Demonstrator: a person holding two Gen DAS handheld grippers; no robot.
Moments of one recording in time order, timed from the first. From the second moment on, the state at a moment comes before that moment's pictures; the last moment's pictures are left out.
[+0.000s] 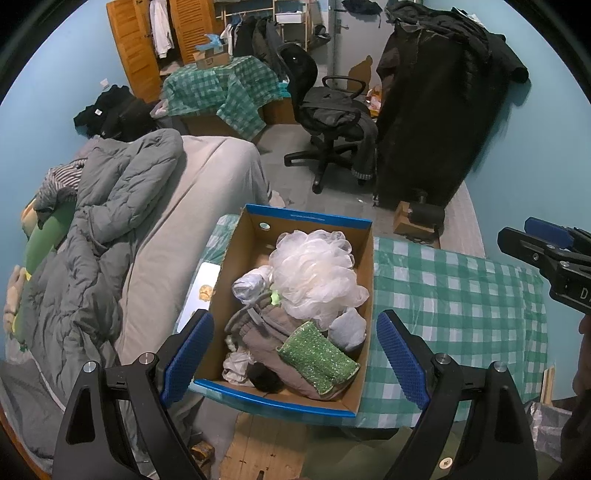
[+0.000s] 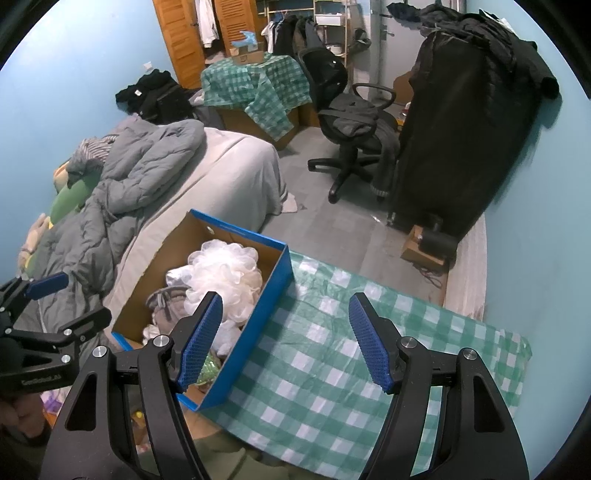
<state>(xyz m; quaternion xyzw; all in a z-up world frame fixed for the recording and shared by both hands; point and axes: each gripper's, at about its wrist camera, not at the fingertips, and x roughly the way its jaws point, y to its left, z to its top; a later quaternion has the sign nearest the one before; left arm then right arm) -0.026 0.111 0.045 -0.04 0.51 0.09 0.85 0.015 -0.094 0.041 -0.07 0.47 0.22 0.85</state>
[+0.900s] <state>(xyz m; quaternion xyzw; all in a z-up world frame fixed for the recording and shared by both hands) -0.026 0.109 0.043 -0.05 0.52 0.10 0.85 0.018 -0.091 0.041 -0.07 0.47 0.22 0.85</state>
